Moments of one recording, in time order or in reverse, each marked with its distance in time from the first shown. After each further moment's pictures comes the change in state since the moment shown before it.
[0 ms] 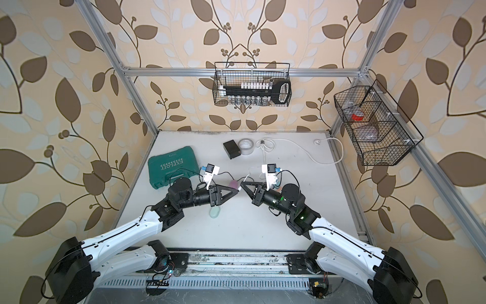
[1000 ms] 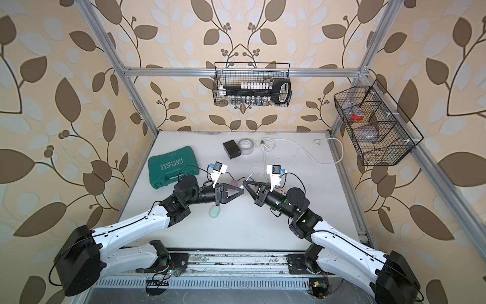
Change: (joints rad) left arm -0.046 0.097 0.059 0.100 0.066 -0.018; right arm 0.000 -0.043 -0.053 0.093 0.019 0.060
